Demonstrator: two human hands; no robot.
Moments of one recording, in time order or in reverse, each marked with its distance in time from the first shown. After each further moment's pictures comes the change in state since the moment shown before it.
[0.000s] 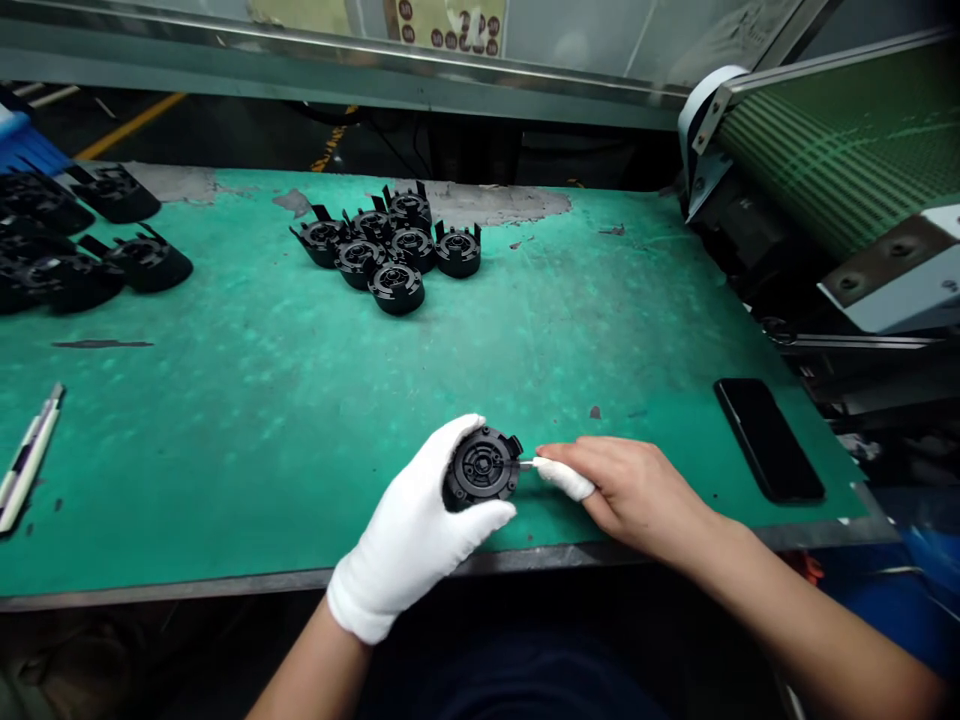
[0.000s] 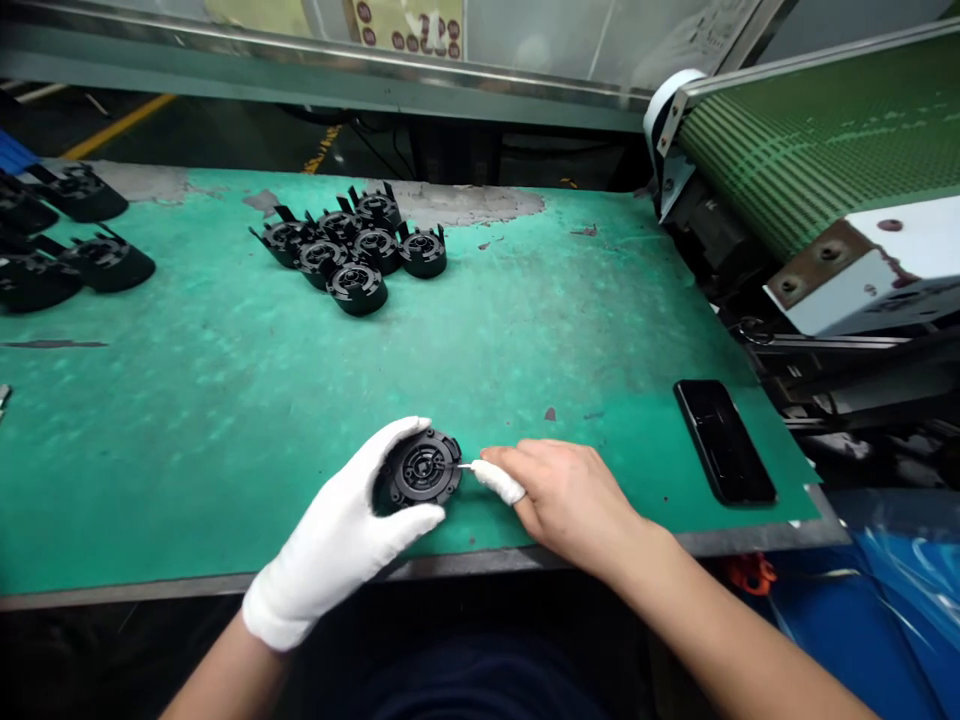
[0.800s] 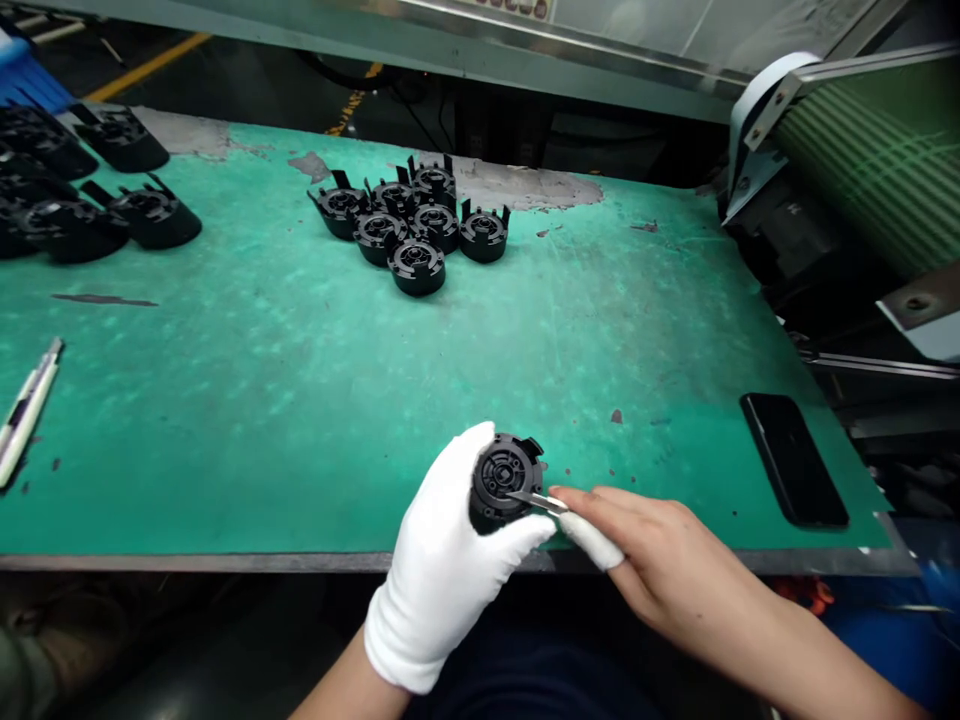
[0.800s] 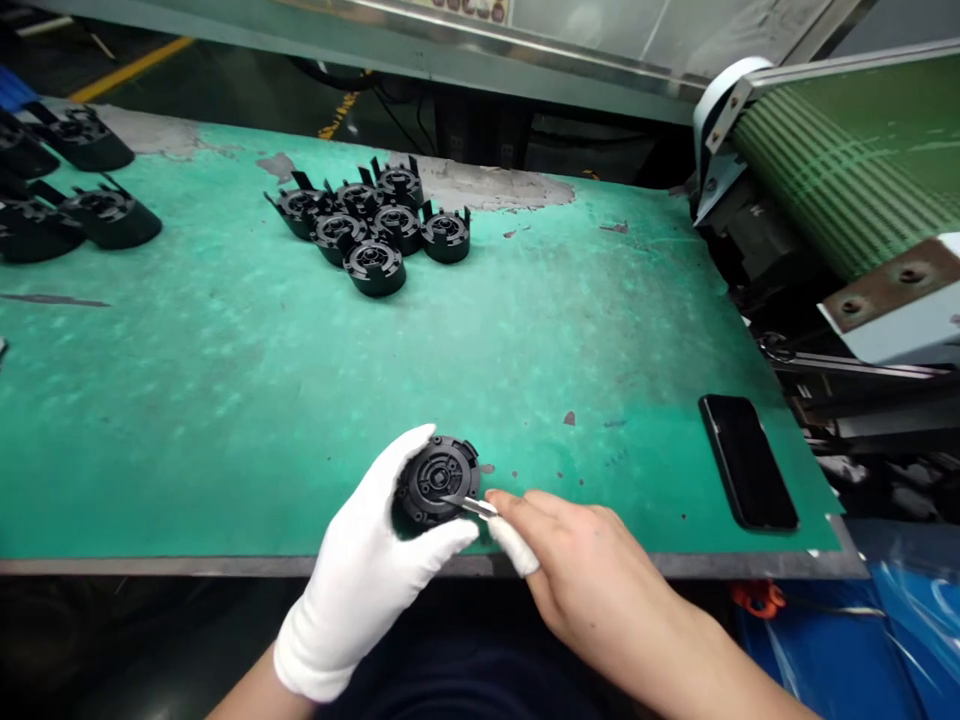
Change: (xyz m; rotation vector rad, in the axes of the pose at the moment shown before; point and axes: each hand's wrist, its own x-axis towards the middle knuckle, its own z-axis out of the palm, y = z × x) left_hand -0.026 0.000 0.032 -0.063 0.217 -0.044; right_hand -0.022 -0.029 0.004 0.186 -0.237 0.056
